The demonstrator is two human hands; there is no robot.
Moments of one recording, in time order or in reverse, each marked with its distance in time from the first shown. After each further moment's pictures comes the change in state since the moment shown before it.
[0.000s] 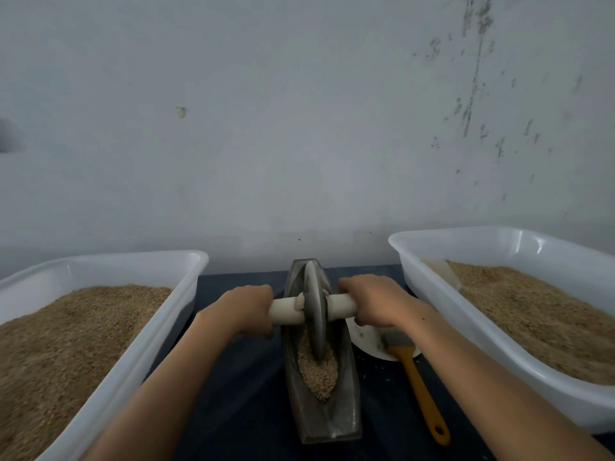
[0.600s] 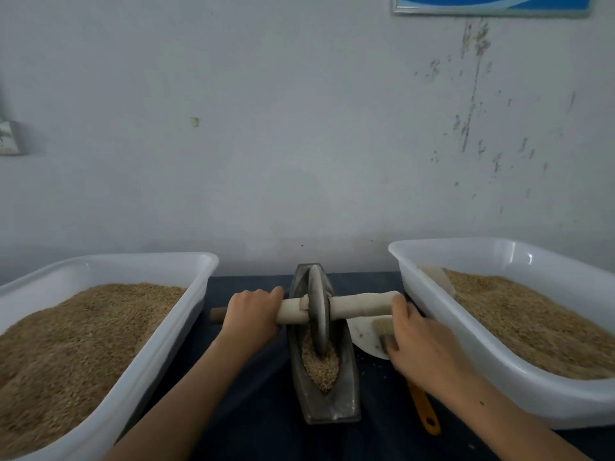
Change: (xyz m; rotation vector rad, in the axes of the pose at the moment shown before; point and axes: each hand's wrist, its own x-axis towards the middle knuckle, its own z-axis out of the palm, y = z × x) left_hand -0.026 0.009 0.023 0.151 0.506 0.038; right_hand -0.095 -0.002 0.028 0.040 0.374 0.240
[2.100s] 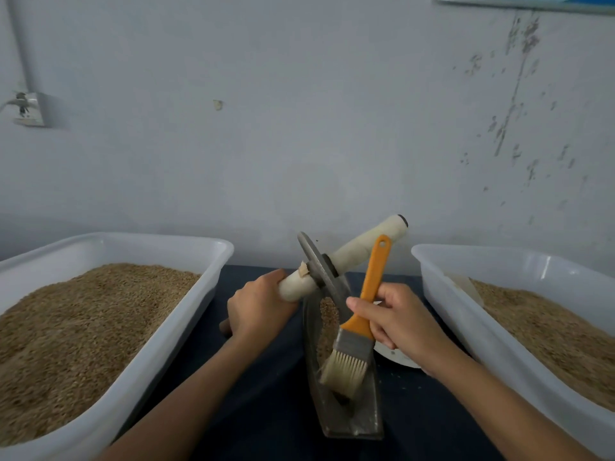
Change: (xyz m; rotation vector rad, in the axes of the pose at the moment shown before) left_hand -0.004 0.001 0.000 -0.533 0.160 -0.420; right_hand 0.034 -0.052 -0.026 1.117 -0.157 -0.084
